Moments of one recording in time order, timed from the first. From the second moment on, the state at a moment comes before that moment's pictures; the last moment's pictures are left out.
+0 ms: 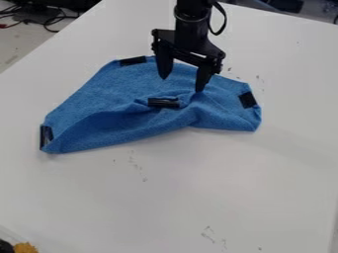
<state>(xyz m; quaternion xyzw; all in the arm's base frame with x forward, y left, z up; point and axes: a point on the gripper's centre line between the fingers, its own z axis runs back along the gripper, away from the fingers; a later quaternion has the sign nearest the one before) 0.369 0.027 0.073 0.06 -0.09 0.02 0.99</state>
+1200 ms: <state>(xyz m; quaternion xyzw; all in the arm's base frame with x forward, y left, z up) 0.359 0.070 0.015 0.03 -0.07 0.06 1.00</state>
